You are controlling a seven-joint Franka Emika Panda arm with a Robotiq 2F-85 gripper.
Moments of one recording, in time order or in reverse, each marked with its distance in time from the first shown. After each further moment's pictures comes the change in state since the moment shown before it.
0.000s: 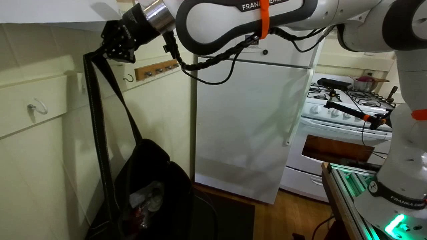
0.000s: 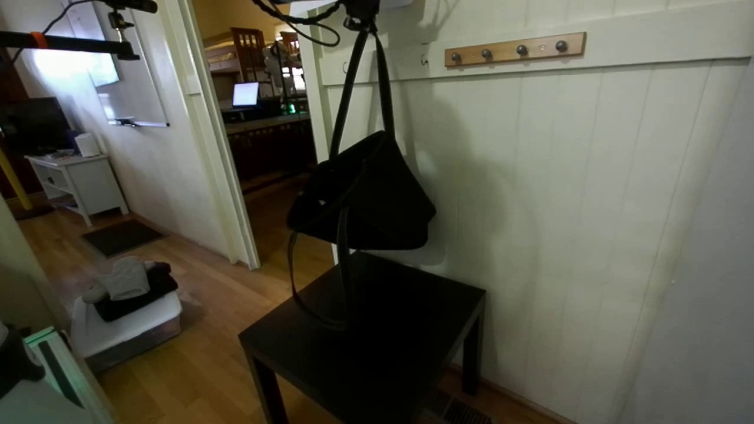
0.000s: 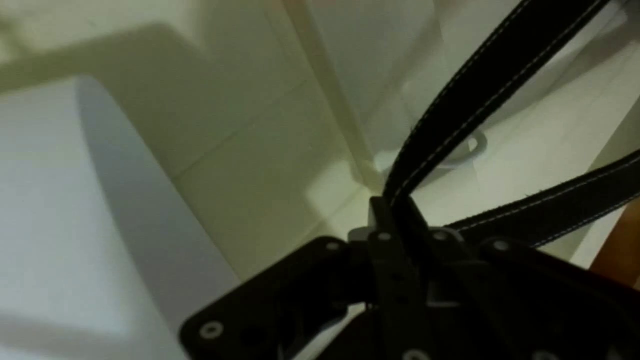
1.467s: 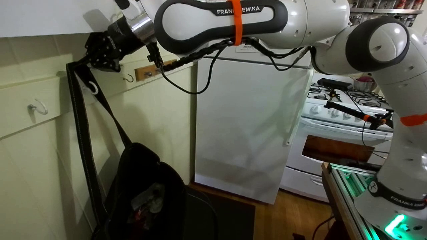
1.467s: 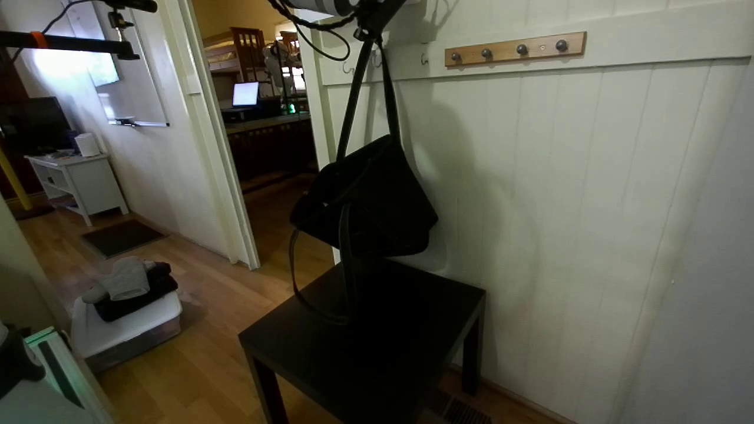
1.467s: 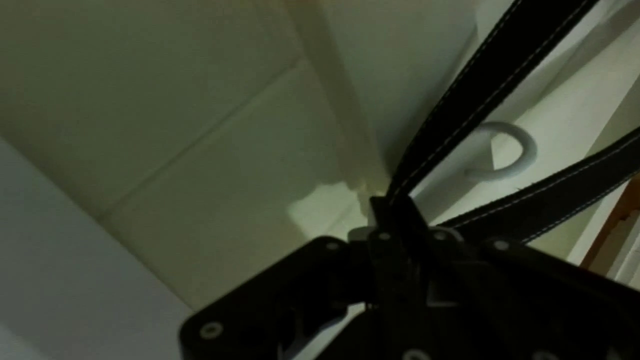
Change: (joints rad) arm -0.062 0.239 0.159 0.298 0.080 -0.090 -0.198
